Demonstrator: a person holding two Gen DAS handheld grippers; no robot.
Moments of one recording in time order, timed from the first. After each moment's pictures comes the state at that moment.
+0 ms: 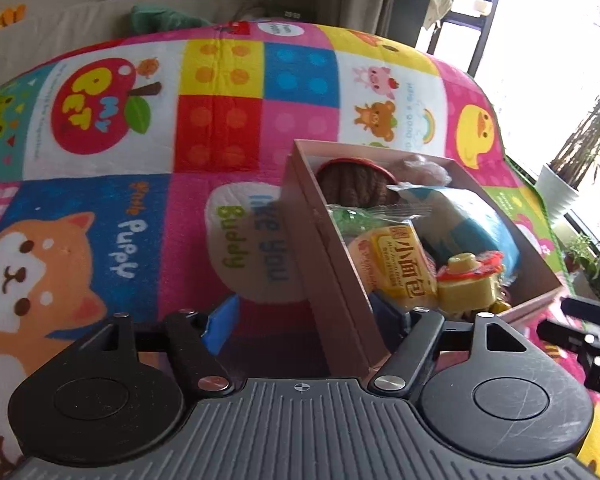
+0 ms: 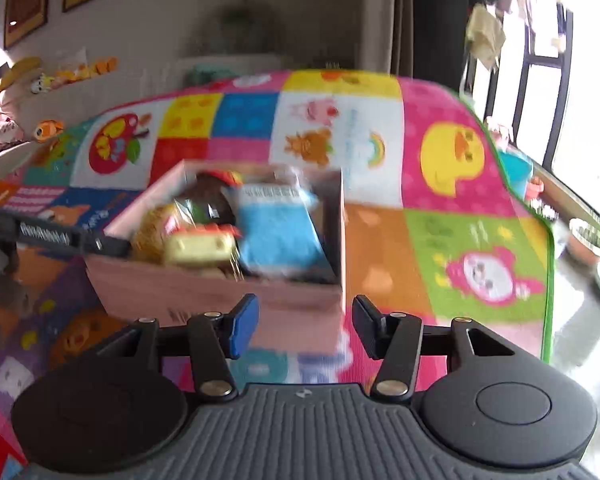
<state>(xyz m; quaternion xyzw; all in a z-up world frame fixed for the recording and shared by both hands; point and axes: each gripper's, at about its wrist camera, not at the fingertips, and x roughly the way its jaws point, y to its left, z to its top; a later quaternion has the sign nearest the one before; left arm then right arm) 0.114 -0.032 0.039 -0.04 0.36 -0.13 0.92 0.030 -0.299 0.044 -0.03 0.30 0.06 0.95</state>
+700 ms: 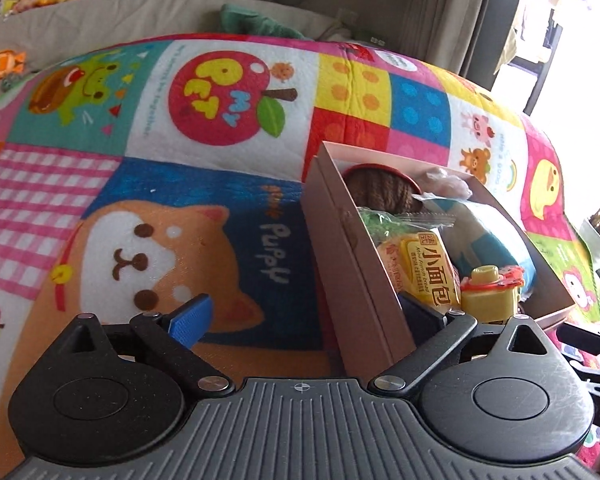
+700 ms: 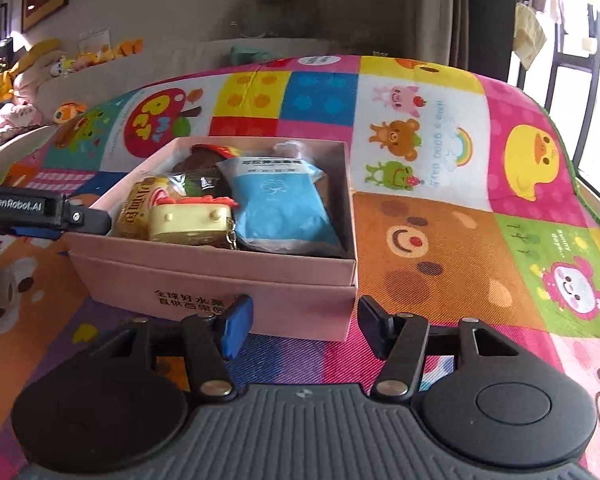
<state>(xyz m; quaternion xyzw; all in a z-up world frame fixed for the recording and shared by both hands) 0.117 0.063 0.028 -0.10 0.35 -0.06 0.93 0.071 -0.200 0.025 -0.04 0.31 0.08 0.95</state>
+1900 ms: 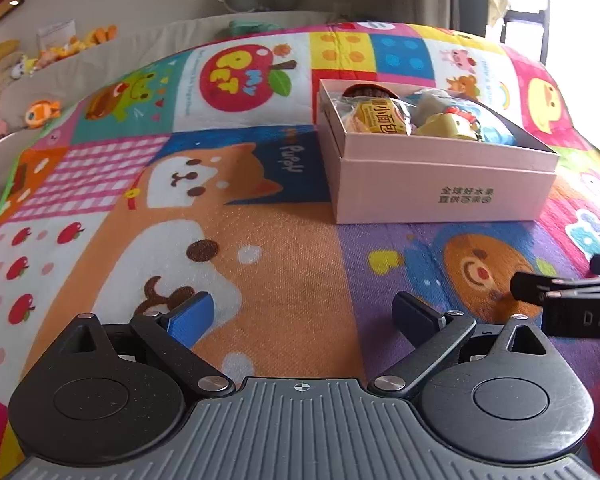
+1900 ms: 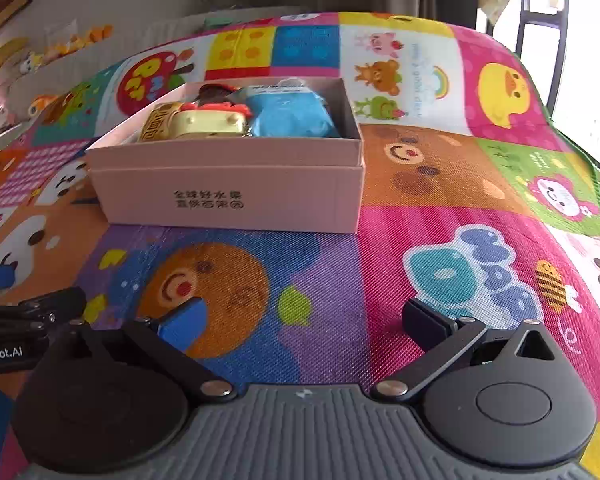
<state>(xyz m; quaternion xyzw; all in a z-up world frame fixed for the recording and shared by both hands) 0.001 0.023 0.001 0.01 0.33 0.00 0.94 0.013 -0.173 -0.007 -0.01 0.35 0.04 0.94</state>
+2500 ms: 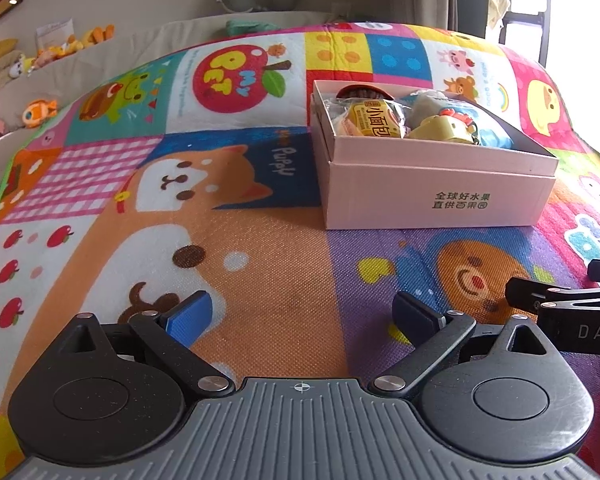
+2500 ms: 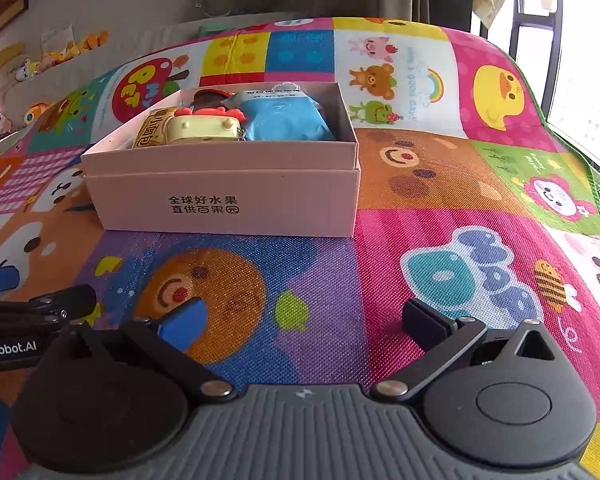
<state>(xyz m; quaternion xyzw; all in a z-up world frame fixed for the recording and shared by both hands) 0.007 0.020 0.000 0.01 0.33 0.00 0.94 0.013 -0.176 -0.008 0.00 0.34 0.03 0.94</state>
